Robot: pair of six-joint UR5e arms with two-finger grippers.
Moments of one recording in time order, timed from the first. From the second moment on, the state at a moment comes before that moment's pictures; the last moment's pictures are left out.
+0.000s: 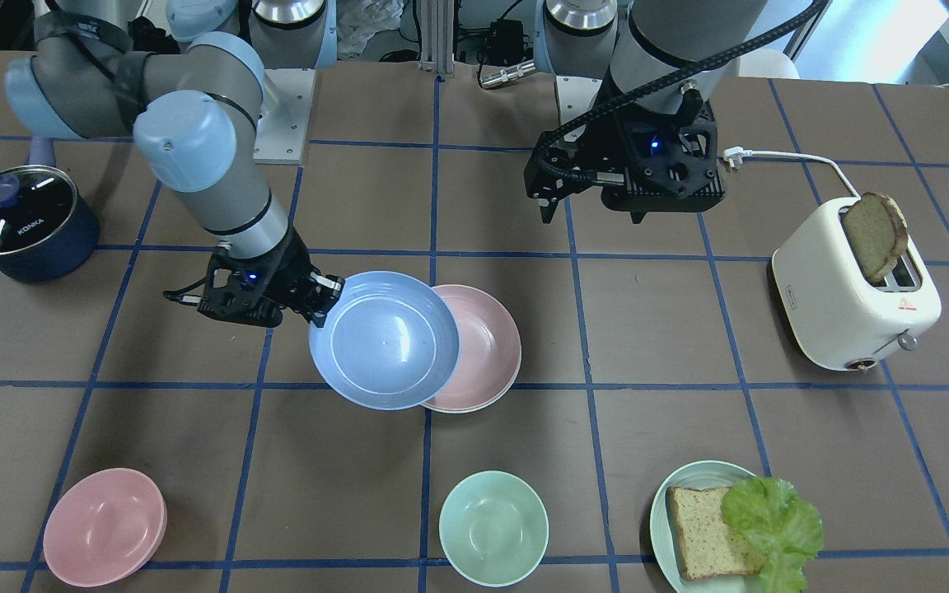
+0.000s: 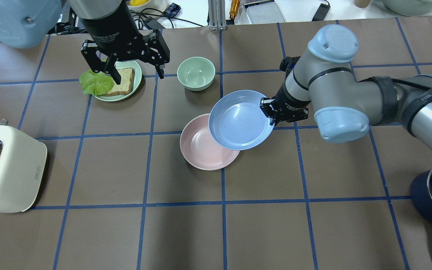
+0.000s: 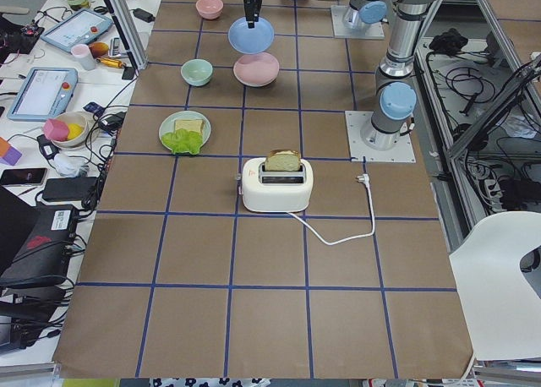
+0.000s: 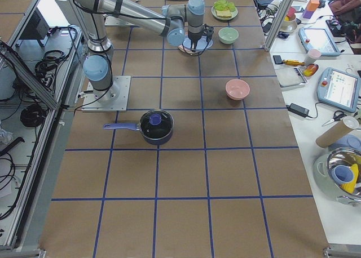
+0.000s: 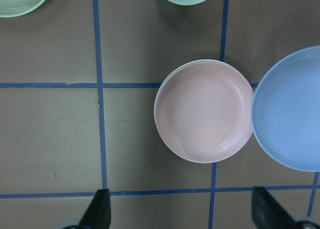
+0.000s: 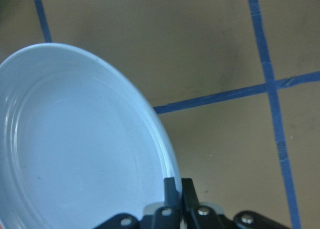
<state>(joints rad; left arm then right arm) -1.69 -1.69 -1.38 -1.69 1.53 -0.18 1.68 -1.39 1.93 -2.21 -1.39 0.36</state>
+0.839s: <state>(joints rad) -1.67 -1.62 -1.47 -1.69 1.60 -0.12 1.82 -1.29 1.98 -2.41 -1.39 0.60</state>
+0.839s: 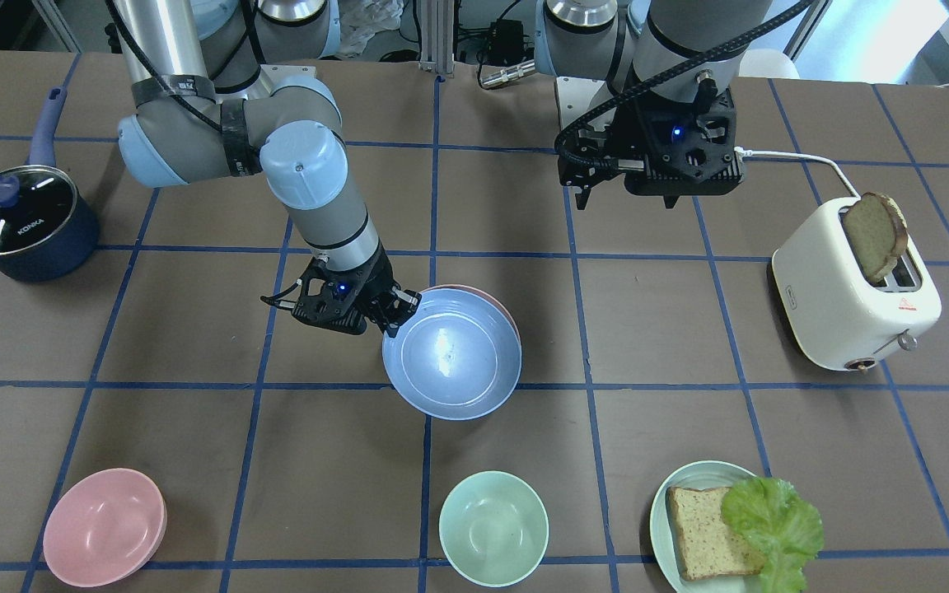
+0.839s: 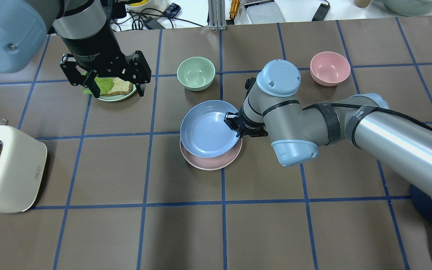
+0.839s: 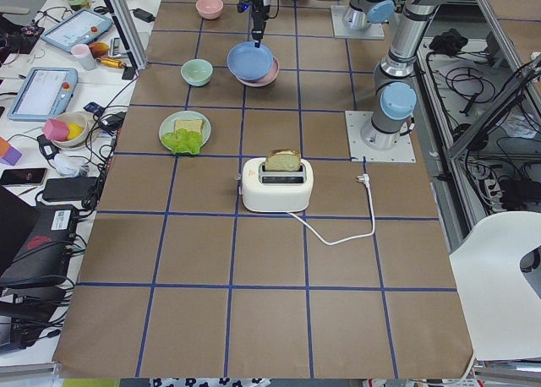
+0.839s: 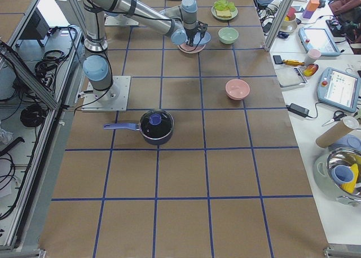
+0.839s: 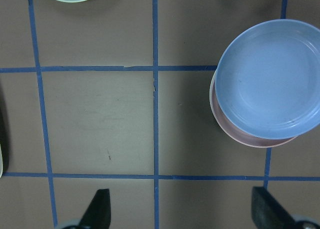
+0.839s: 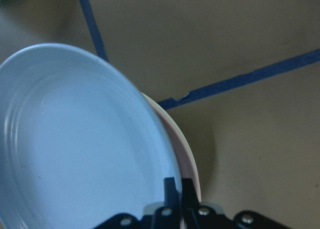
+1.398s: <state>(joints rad) -1.64 -1.60 -1.48 -1.69 1.60 -0.12 1.73 -1.30 1.91 -2.34 -1.41 0.49</state>
